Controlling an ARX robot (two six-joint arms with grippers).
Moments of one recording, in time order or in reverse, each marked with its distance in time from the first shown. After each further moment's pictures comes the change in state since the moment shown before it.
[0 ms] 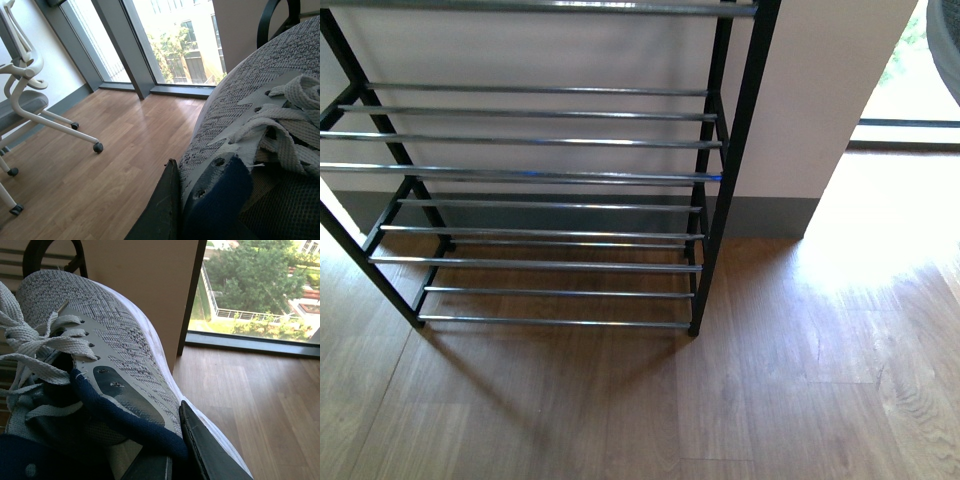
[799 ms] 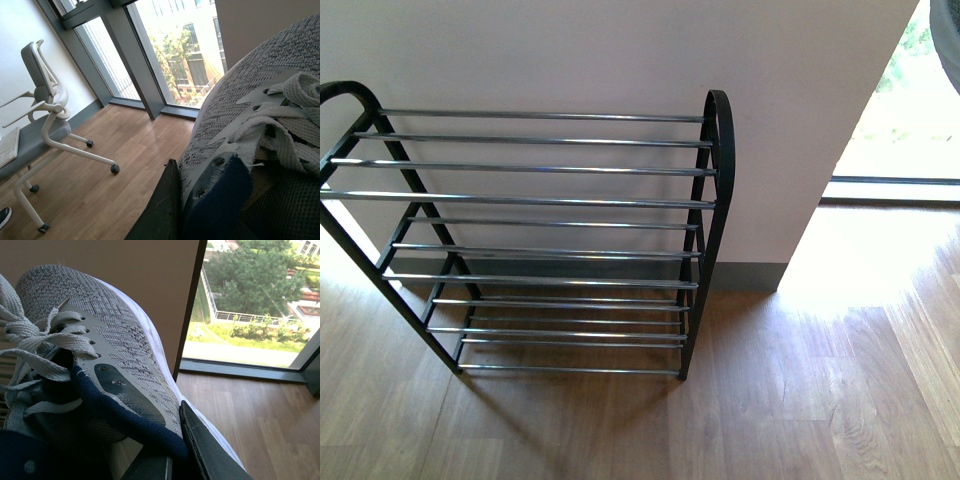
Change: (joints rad) left arm 0.000 -0.001 0.000 0.000 -0.002 0.002; right arm 0.000 0.000 0.001 0.000 0.000 0.000
